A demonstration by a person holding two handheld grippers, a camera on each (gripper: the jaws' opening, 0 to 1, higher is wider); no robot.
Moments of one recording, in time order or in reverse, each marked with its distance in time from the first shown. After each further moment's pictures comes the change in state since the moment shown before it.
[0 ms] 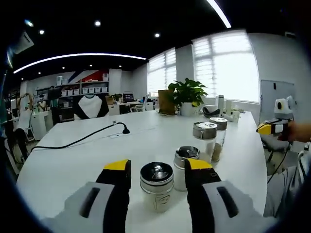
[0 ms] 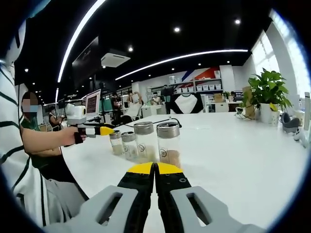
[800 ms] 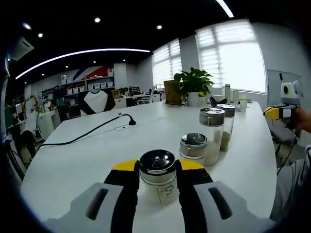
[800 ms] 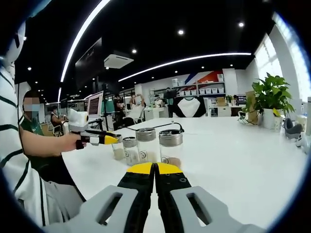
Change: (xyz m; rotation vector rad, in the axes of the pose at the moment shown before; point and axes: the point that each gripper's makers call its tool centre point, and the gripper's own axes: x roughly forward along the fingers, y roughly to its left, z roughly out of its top) left arm 0.003 0.000 -0.019 0.072 0.065 0.129; right arm 0.008 0.001 0.014 -0.019 -0.026 0.010
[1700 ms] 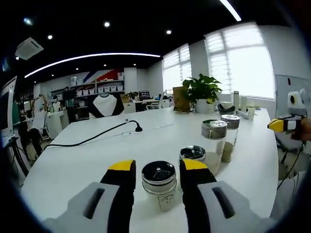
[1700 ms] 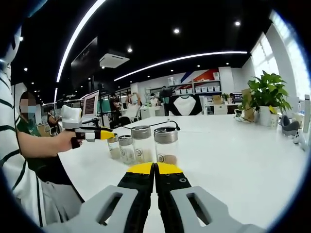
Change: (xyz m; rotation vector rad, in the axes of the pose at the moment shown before) left arm -0.002 0.004 0.019 -0.021 -0.050 0.041; right arm -0.001 -0.005 -0.006 0.011 0.015 -0.022
